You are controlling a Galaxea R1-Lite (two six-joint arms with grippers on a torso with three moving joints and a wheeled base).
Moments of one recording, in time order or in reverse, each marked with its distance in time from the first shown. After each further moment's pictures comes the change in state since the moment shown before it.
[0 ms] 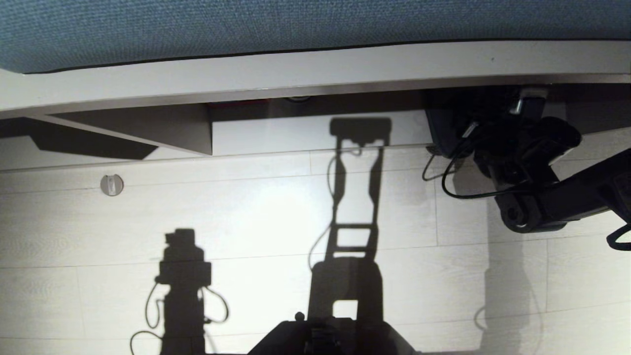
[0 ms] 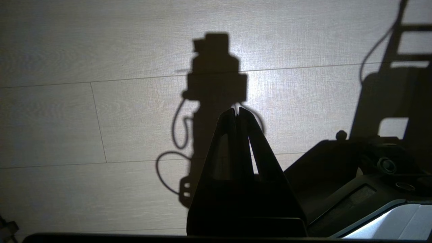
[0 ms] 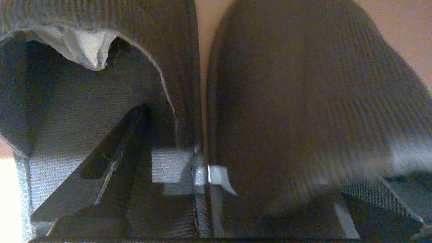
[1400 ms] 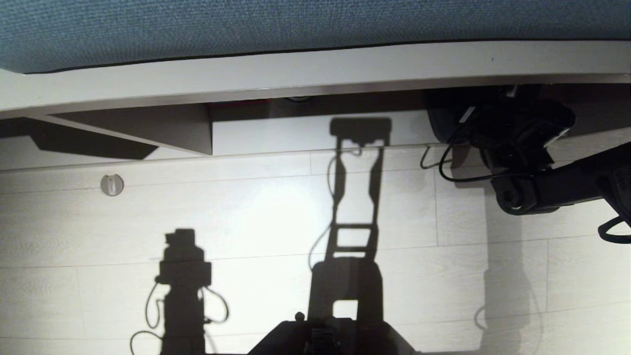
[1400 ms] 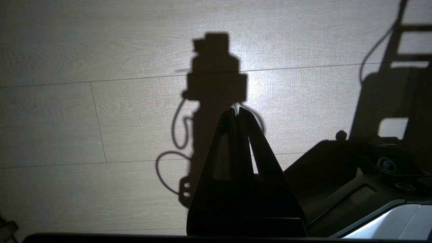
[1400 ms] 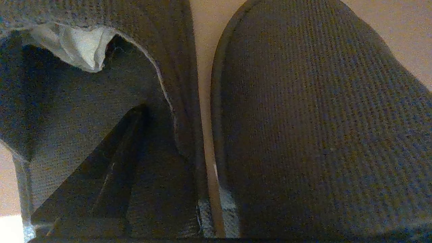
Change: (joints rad) left arm 0.000 0.000 0.000 0.000 0.000 -0.001; right arm 0.002 0.012 -0.154 0.120 -0.012 0.009
